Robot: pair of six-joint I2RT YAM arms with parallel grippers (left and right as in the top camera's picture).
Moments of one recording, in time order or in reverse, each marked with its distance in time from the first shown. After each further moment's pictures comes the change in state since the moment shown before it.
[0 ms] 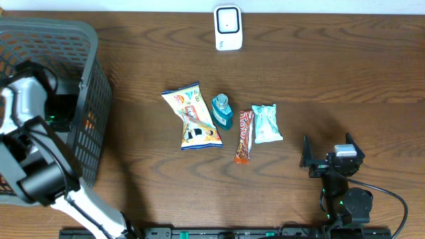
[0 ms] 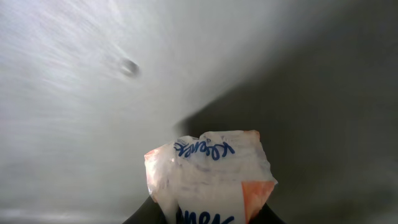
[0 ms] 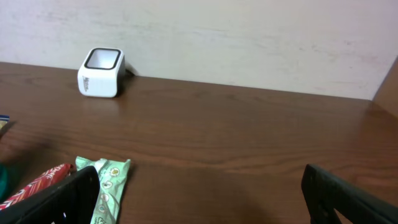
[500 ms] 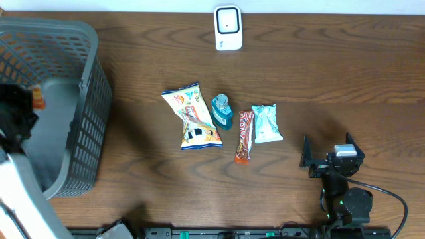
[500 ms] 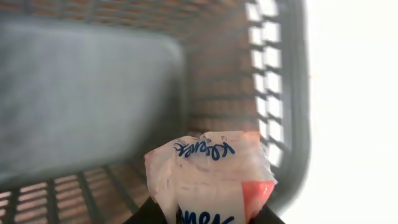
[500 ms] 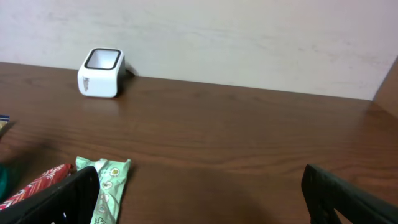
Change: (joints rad) left arm 0.064 -0.768 0.036 0.001 -0.003 0.043; right arm 0.000 0.000 0.000 0.000 0.000 0.000
